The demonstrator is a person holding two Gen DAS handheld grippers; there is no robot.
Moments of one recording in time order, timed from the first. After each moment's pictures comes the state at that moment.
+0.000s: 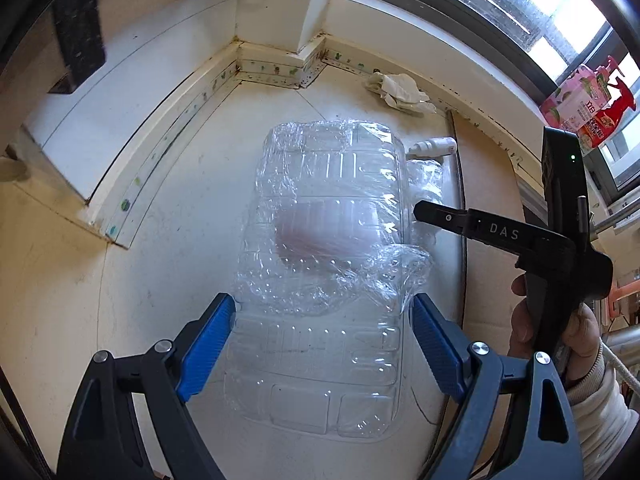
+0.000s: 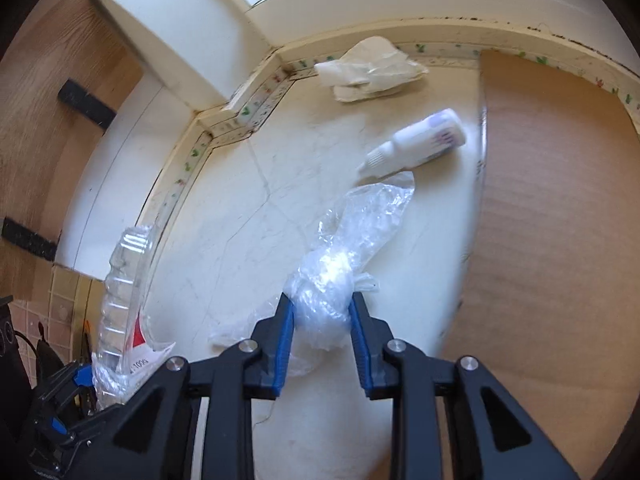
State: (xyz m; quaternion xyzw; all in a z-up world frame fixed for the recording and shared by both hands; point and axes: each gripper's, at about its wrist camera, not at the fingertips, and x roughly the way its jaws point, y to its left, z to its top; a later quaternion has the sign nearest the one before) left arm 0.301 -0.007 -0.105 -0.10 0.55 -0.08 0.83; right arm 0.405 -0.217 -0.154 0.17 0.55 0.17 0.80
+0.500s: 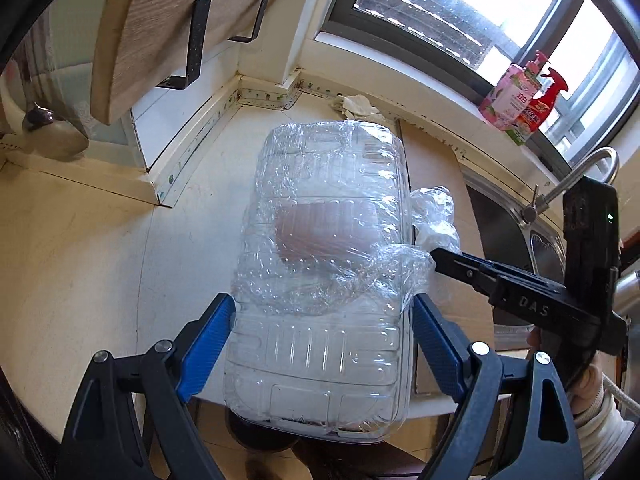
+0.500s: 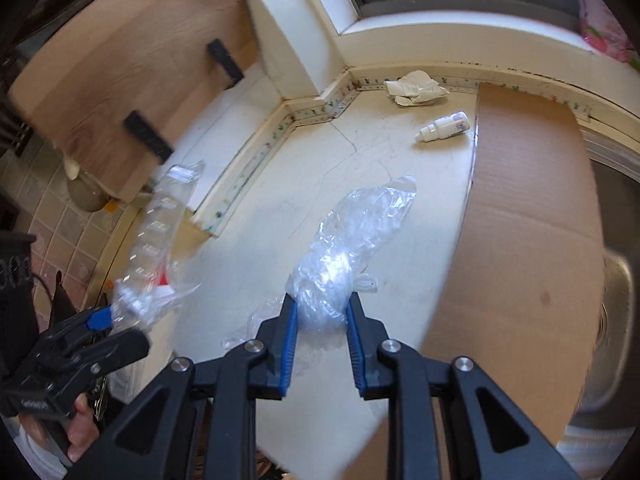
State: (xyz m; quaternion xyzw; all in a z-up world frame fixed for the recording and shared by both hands) left arm 0.184 0.026 -0.051 -0.10 0.49 -0.14 0.85; right arm 0.223 -0.174 -0.061 0.14 0.48 0.17 0.85
